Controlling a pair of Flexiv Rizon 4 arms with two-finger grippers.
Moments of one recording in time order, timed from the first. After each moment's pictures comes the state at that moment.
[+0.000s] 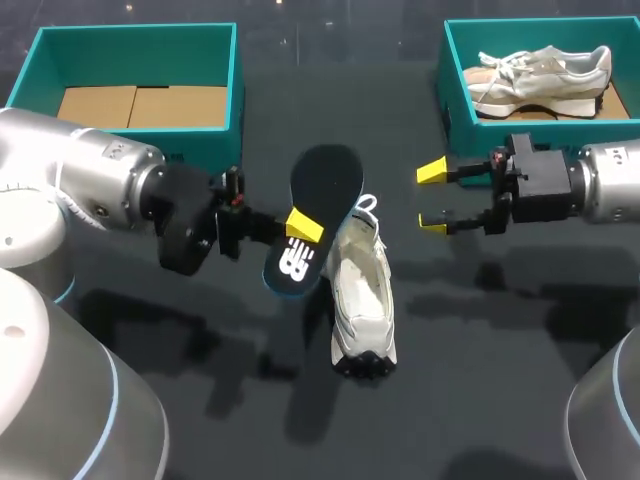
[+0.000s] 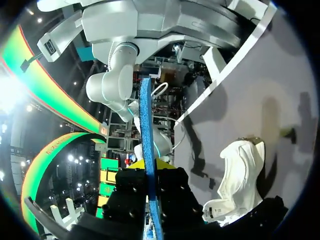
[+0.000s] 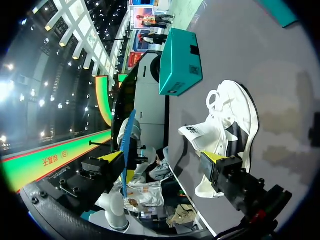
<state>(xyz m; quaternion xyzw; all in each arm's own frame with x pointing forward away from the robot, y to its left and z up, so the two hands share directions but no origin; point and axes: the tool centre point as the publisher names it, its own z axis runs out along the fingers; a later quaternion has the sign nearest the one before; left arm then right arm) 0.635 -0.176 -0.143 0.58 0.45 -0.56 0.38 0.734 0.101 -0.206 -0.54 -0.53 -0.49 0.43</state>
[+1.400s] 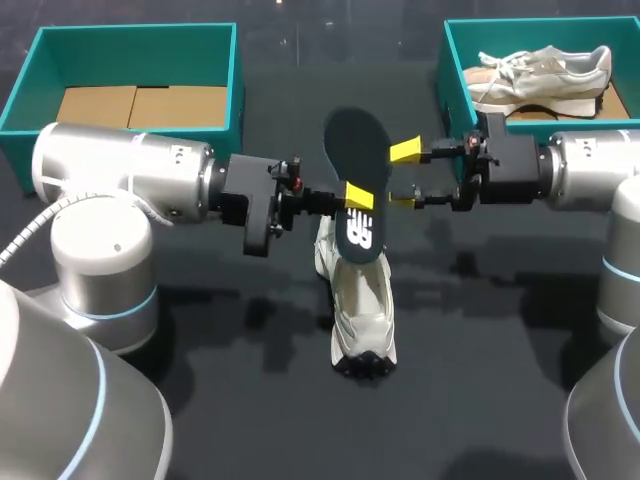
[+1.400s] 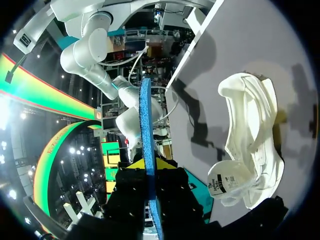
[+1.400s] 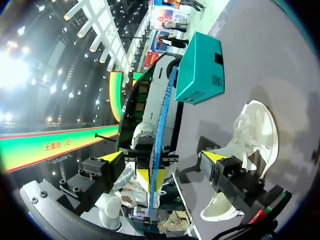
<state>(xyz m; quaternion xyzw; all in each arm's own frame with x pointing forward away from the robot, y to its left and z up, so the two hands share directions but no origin) 0.717 -0.241 -0.185 0.58 0.47 -0.47 0.47 0.759 0.136 -0.185 -0.49 -0.54 -0.55 0.41</state>
